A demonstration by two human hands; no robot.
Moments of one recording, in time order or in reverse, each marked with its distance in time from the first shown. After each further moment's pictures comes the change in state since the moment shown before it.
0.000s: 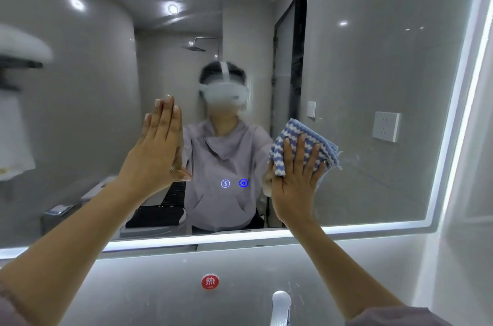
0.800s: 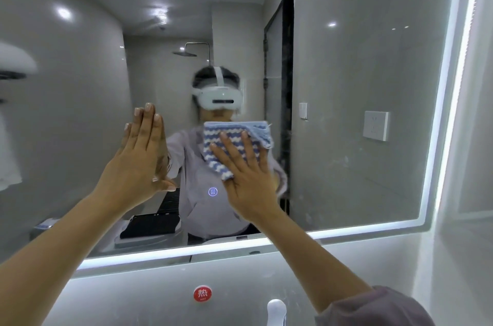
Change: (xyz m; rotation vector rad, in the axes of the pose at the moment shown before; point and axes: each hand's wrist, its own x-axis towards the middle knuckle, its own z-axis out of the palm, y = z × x) left_hand 0.000 -0.006 0.004 0.025 -0.007 -0.002; right_hand 0.019 -0.045 0.006 -0.008 -0.066 -0.453
